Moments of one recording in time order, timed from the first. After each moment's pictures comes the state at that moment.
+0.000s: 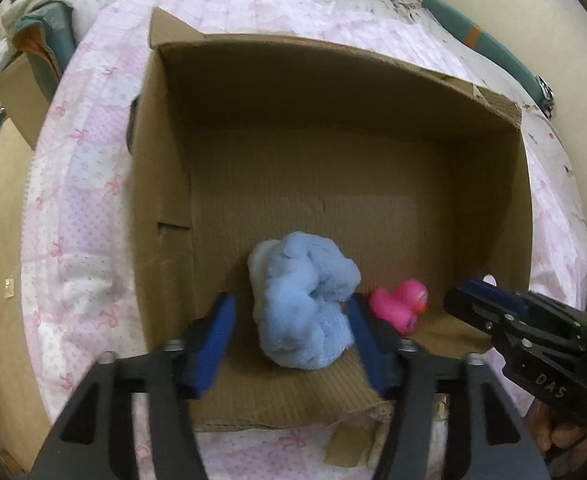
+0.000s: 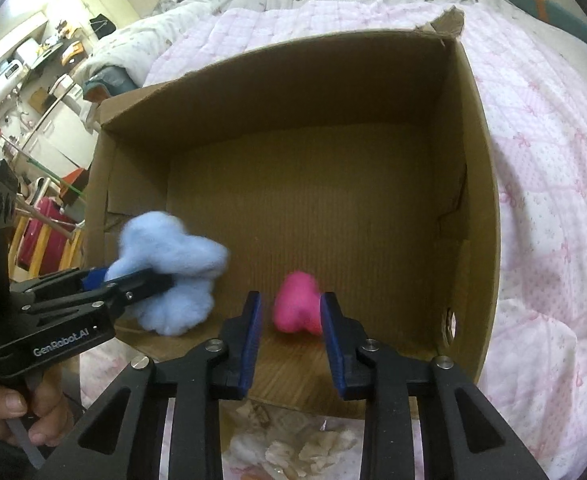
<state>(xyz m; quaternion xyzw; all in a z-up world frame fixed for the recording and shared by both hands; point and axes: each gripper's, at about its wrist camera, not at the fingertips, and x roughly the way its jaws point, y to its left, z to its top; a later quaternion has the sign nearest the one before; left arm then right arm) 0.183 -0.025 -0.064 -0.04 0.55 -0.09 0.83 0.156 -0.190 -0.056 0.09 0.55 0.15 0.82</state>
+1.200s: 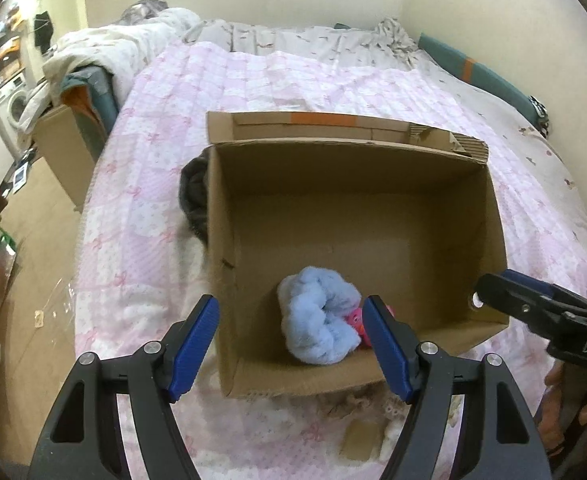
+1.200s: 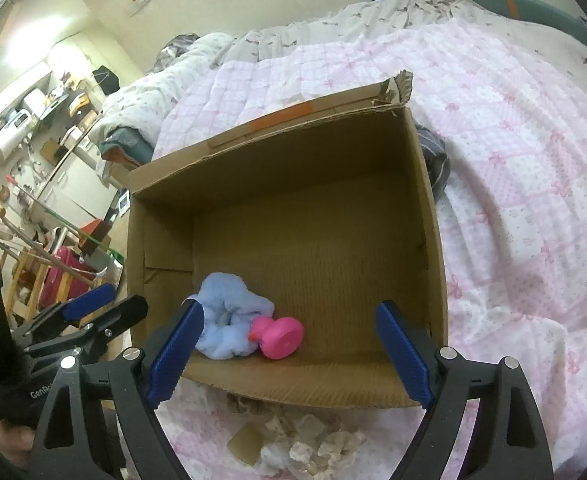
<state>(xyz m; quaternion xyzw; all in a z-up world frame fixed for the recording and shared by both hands) 0.128 -0.019 -0.002 -0.01 0.47 -0.06 0.88 0.139 -0.217 -0.015 0.15 0.48 0.15 0.85</state>
